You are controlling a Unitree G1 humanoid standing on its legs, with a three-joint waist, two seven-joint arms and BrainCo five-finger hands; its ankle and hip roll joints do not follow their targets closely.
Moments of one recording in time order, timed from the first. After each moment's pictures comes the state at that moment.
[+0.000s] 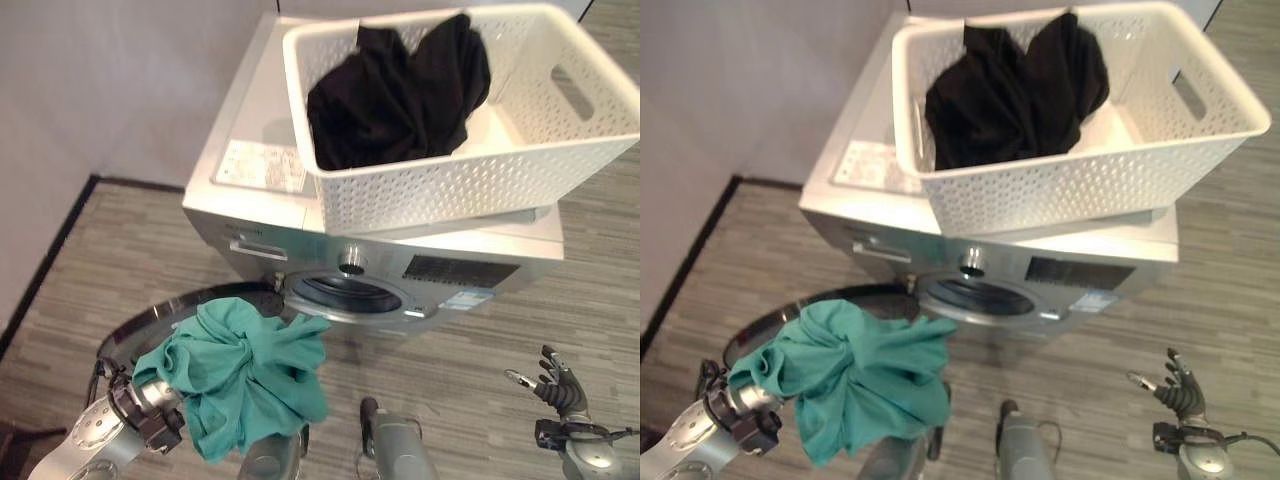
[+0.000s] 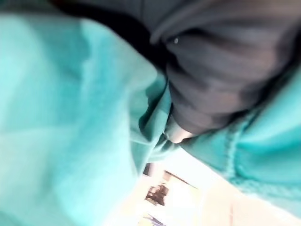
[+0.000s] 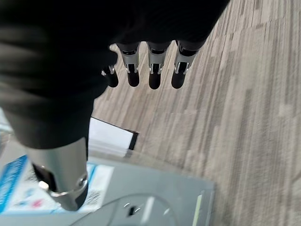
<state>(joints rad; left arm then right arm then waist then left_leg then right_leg) 0.35 0.97 -0.24 -0.40 -0.97 -0.17 -0.42 0.18 -0.55 -0.14 0.64 0.30 -0.29 -0.04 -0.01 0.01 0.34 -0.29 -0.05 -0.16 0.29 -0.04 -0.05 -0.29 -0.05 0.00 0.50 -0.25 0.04</state>
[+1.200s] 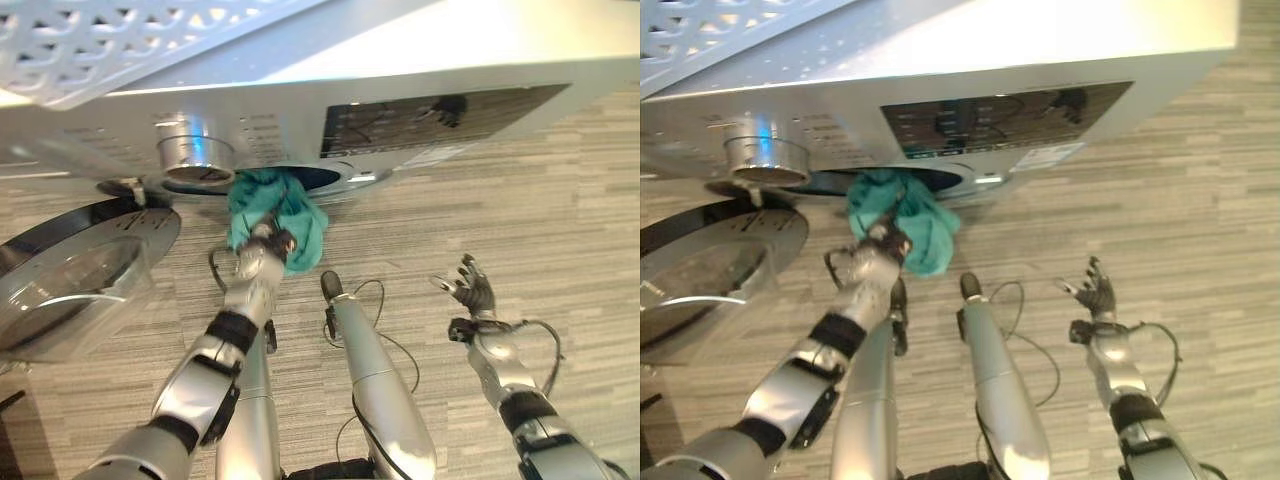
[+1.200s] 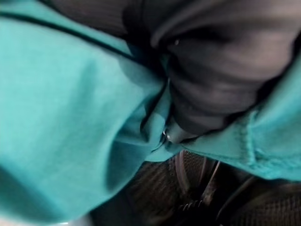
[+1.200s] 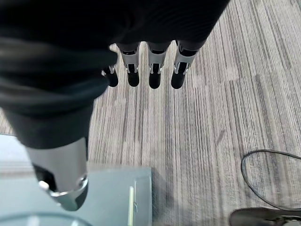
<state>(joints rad) -0.97 0.15 -0.22 0.88 -0.99 -0.31 0.28 -0.41 -0.43 0.27 0.77 0.43 -0.26 -0.20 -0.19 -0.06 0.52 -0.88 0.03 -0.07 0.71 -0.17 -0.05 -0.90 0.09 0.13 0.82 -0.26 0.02</state>
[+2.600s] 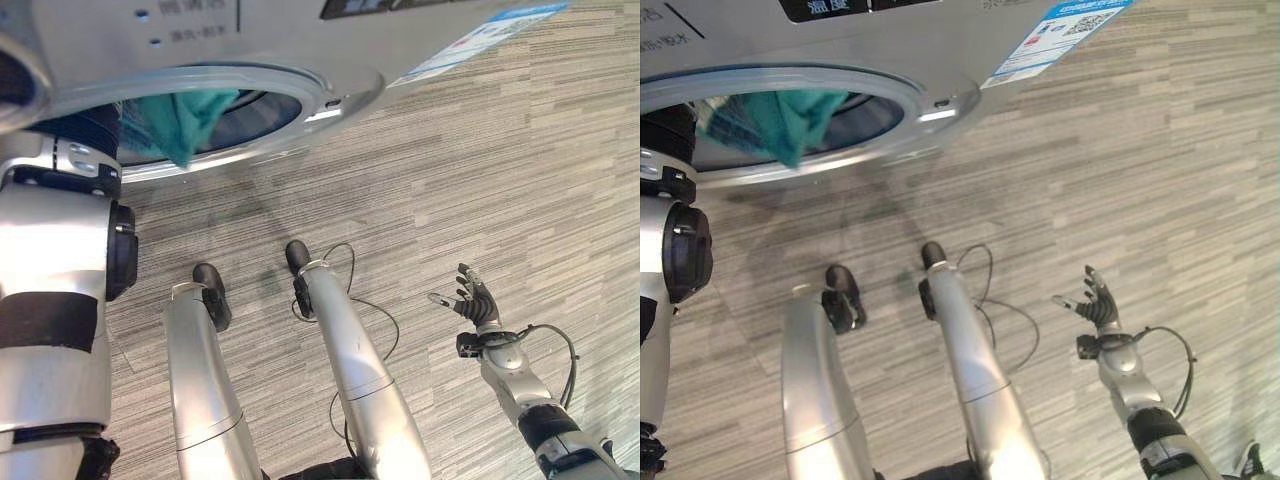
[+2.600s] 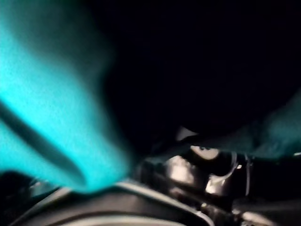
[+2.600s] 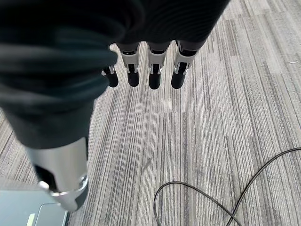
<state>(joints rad) -1.67 0.61 -0.24 1.00 -1.41 -0.53 0.32 -0.21 -0.54 0.27 0.60 0.37 -0.26 -0.19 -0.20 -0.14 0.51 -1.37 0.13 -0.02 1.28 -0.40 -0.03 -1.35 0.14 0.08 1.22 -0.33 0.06</state>
